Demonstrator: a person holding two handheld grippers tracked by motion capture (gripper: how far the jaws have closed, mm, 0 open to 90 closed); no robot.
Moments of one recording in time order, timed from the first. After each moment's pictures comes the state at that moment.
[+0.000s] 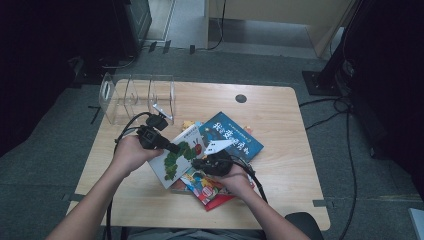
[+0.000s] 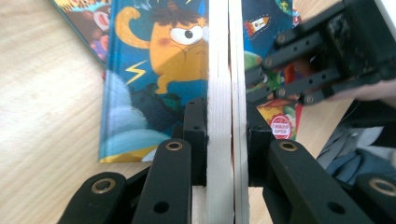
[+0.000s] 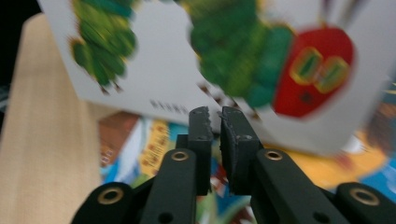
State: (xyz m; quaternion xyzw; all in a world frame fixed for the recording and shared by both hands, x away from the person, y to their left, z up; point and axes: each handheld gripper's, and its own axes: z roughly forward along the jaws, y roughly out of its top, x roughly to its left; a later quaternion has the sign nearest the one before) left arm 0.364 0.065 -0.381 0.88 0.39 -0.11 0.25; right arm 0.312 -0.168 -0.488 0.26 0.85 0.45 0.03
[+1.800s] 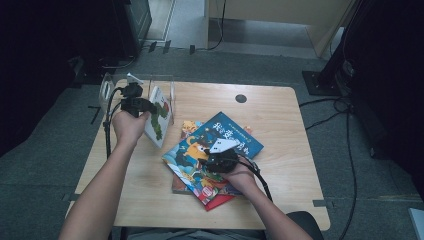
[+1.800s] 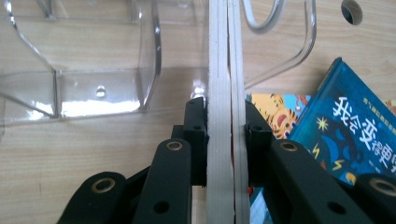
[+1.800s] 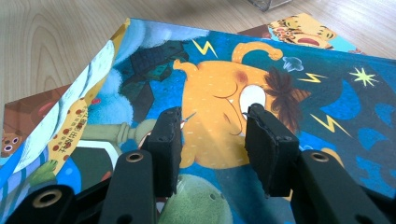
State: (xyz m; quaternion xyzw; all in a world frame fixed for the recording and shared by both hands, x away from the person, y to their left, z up) left arm 0.454 0.112 -0.378 0.70 0.65 0.04 0.28; right arm 0.322 -0.184 -0.501 0.27 0.85 0.43 0.12
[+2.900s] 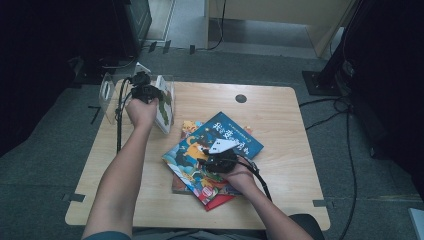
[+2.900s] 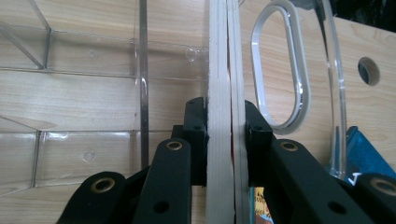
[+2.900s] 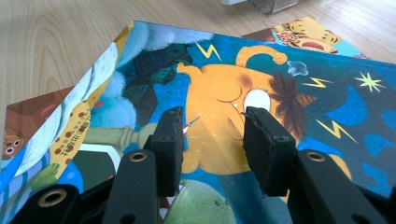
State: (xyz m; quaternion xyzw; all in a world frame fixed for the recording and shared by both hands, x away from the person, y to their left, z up) left arm 0.509 0.094 -0.391 0.67 0.69 0.07 0.28; right arm 0.322 -0.182 -0.502 0.26 0.85 0.44 0.12
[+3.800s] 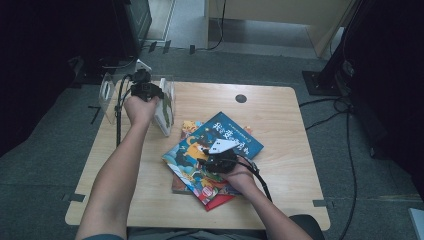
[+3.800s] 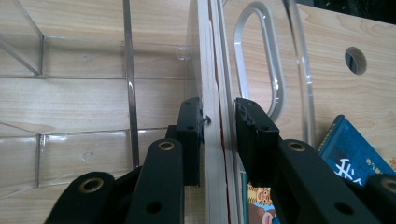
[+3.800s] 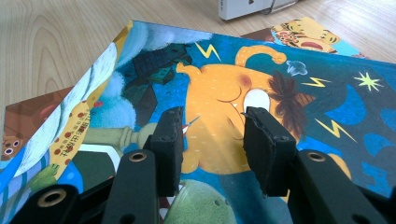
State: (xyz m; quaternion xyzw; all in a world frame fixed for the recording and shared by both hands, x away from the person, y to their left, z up) left arm 0.507 0.095 -0.377 0.69 0.67 0.06 0.28; right arm 0.321 -0.182 -0.502 0.26 0.85 0.44 0.12
